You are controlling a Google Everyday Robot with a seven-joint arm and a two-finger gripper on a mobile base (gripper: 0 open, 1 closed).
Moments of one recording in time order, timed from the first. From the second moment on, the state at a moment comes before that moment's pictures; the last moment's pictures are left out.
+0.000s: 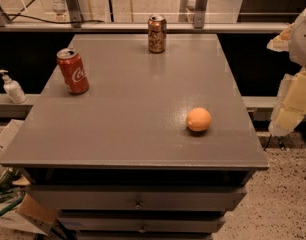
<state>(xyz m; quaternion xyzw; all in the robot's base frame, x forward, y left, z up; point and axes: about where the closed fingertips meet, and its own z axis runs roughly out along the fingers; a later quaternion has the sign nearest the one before) 0.438 -0.217 0.976 -0.60 0.78 -0.03 0.16</state>
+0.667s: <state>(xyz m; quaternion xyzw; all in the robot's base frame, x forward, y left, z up) 0.450 -0.214 0.961 -0.59 0.79 -0.01 0.18</state>
